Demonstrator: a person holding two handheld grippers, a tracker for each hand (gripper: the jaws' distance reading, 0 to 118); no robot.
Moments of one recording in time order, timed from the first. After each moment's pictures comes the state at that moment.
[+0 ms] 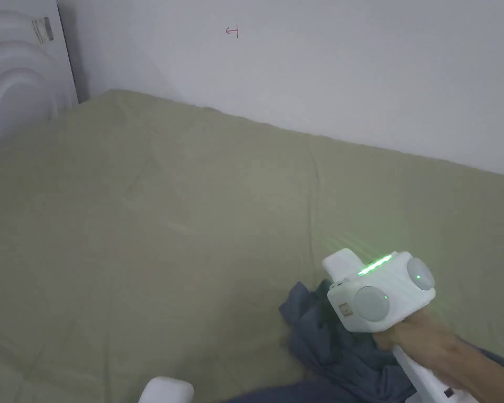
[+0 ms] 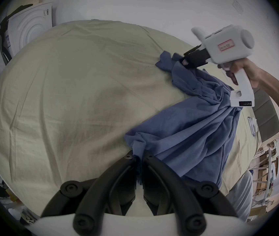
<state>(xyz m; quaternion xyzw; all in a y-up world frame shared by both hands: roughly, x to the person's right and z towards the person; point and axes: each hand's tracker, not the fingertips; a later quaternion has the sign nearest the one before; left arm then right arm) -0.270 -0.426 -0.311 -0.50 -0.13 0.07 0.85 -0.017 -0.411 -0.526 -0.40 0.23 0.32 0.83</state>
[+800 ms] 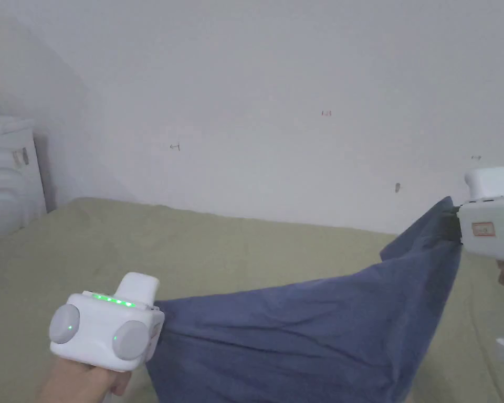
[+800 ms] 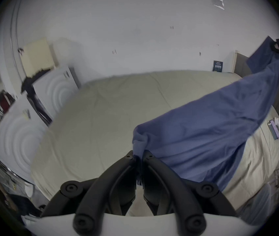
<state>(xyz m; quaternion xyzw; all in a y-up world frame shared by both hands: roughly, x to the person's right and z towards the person) -0.226 -0.245 -0.311 -0.32 0.00 -0.10 0.94 0.227 -0.093 -0.284 -0.19 0.03 0.11 0.97</state>
